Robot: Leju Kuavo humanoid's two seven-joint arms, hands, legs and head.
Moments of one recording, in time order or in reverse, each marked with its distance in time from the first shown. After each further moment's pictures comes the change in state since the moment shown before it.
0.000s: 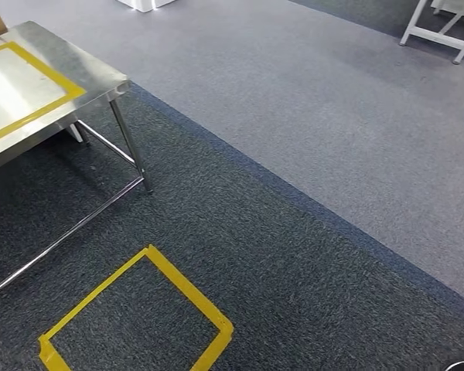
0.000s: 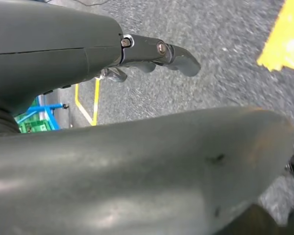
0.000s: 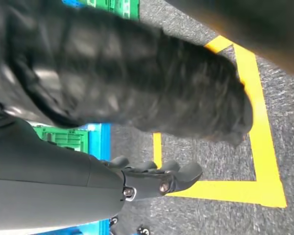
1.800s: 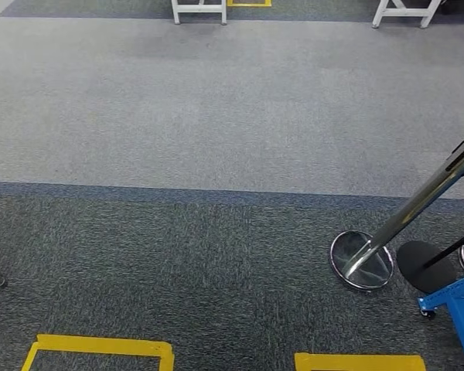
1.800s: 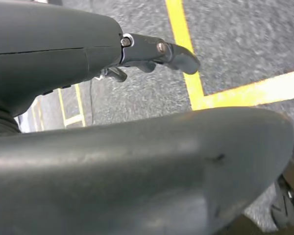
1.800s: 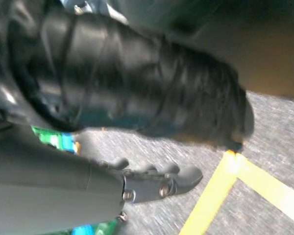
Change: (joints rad) left arm -0.003 0.008 0.011 0.009 0.001 -0.011 -0.084; right arm -0.008 0.030 -0.176 0.010 -0.122 0.086 0.037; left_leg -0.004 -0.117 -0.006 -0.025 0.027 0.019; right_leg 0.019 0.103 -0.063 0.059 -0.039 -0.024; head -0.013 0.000
